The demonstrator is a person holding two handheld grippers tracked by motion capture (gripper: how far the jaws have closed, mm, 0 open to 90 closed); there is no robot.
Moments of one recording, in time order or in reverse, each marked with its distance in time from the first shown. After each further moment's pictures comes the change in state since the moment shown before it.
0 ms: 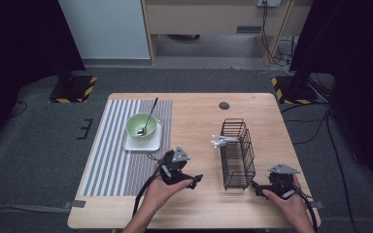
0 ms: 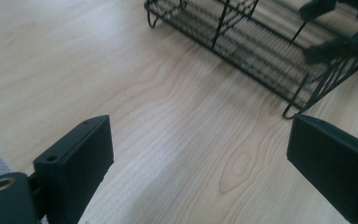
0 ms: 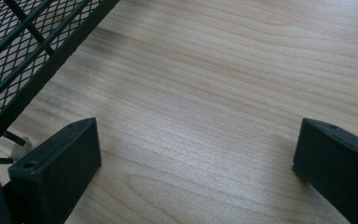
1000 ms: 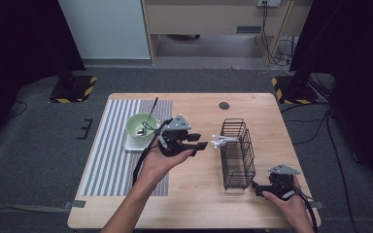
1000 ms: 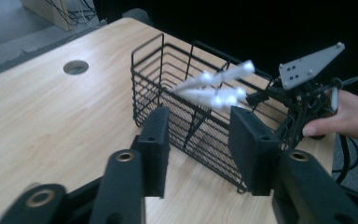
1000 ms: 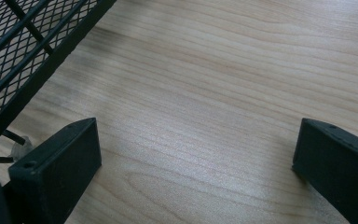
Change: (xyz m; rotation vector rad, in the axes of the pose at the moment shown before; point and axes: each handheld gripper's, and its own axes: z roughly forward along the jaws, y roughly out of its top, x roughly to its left) left arm 0.004 0.098 -0.054 -0.133 -0.095 0.074; right arm 0.001 -0.001 -0.001 -0.002 -0.011 0.010
